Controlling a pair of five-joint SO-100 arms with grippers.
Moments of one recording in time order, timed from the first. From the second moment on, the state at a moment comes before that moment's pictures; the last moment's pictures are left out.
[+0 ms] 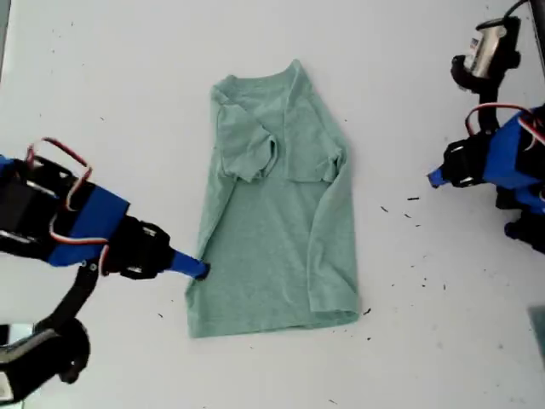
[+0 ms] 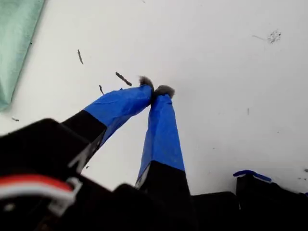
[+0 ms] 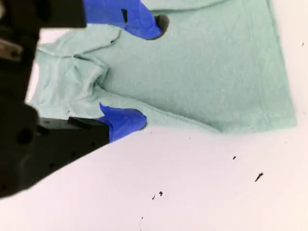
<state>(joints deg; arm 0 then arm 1) 12.9 105.4 98.4 78.2 -5.5 21.7 167.9 155.6 79.5 -28.1</state>
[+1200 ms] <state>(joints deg) 15.1 97.2 89.0 80.1 -12.2 19.7 170.9 156.7 79.6 -25.8</state>
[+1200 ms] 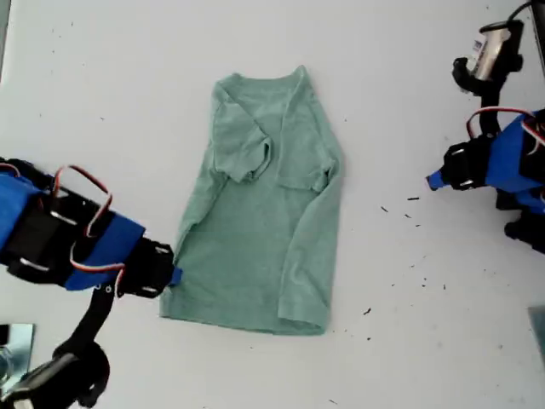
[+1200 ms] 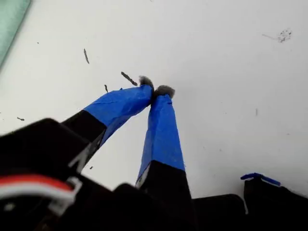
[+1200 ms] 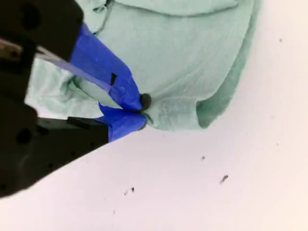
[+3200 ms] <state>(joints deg) 13.1 115.5 110.2 71.5 -5.2 4.4 138.1 119.0 82.0 -20.3</state>
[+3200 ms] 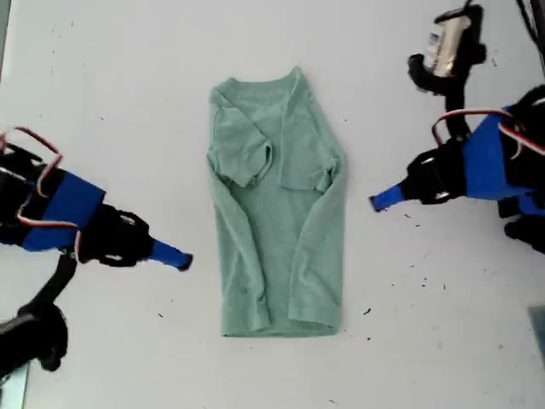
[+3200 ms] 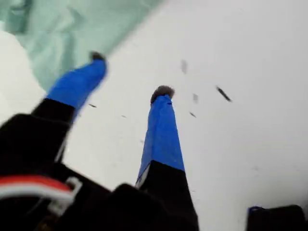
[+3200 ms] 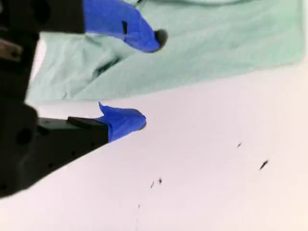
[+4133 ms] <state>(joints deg) 18.2 59.0 62.2 70.8 0.3 -18.9 73.1 68.3 84.1 -3.7</state>
